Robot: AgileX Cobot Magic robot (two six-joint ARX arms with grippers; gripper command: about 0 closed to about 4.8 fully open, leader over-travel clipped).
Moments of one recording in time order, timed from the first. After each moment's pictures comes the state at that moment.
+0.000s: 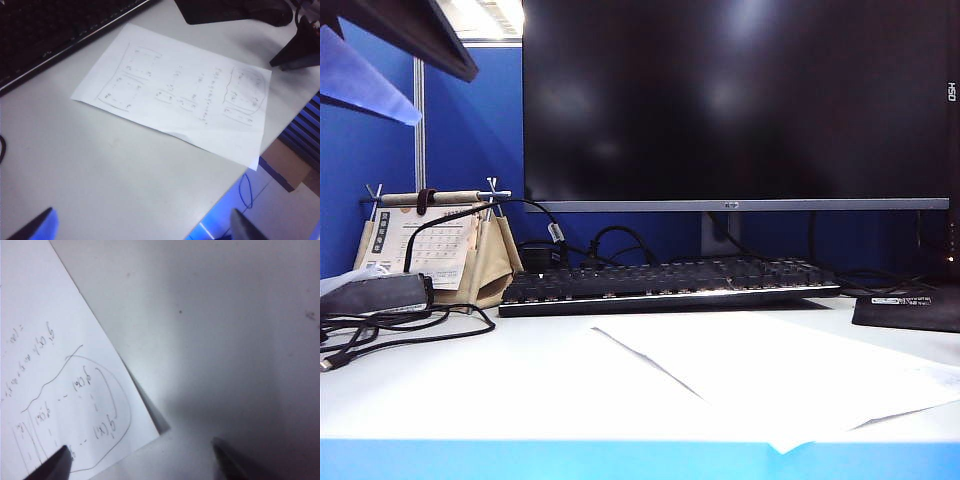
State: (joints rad) left arm -0.58 0.78 0.66 -0.42 0.23 0.05; right arm -0.20 1.31 0.57 -0.44 -0.52 0.21
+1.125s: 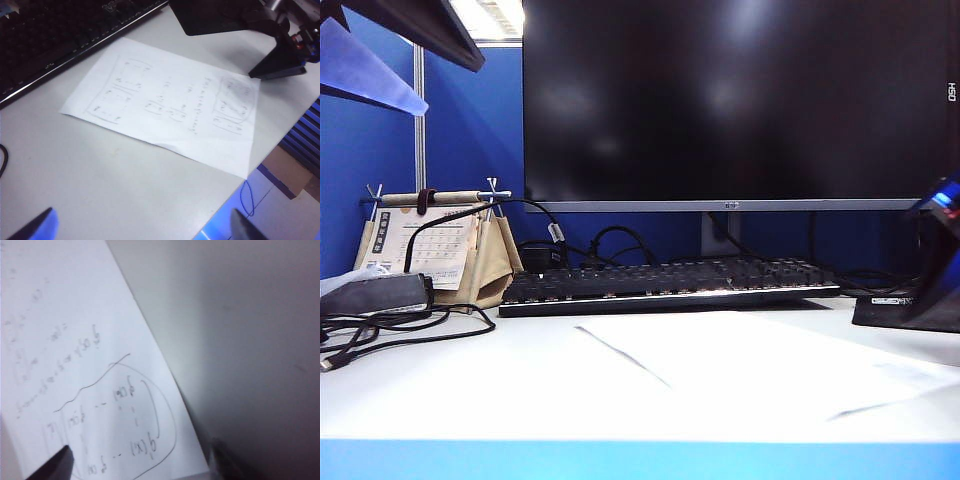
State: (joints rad) left arm -0.58 0.78 0.66 -0.39 0.23 0.05; right arm -0.10 1.41 0.58 -0.26 -0.60 0.24
